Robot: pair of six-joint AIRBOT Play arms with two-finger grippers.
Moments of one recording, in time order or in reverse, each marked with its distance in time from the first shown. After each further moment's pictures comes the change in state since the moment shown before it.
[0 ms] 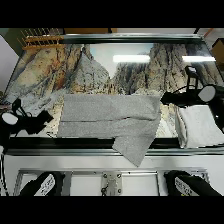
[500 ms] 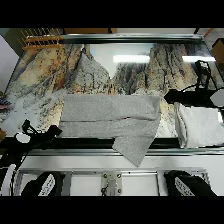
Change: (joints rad) left arm -0.026 0.113 -0.316 -0.154 0.178 -0.084; right arm -0.006 0.106 0.000 0.028 0.020 0.000
